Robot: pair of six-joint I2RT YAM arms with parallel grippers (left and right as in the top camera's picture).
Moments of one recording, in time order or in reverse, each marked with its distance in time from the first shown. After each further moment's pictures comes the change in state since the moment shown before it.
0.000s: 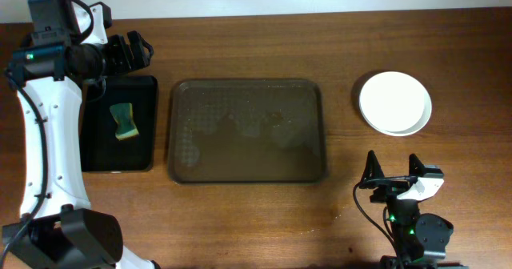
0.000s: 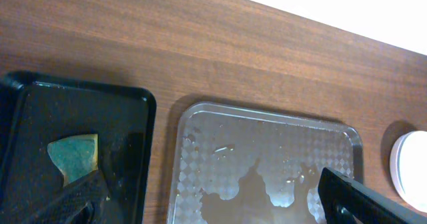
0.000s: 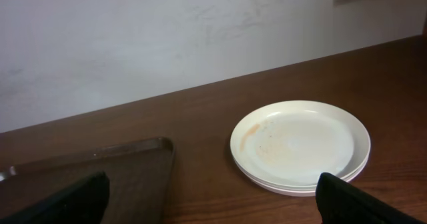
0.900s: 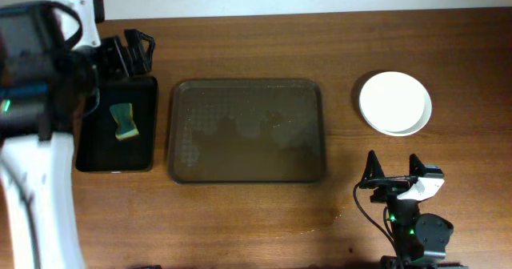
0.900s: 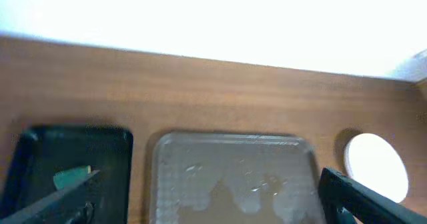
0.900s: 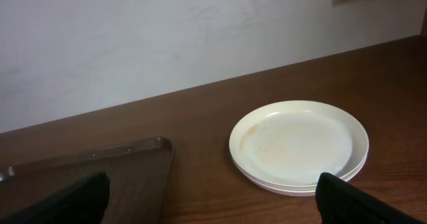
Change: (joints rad) left arm -0.067 -0.303 -0.006 0.000 0.000 0.000; right arm 0.000 0.000 0.000 0.000 0.003 0.000
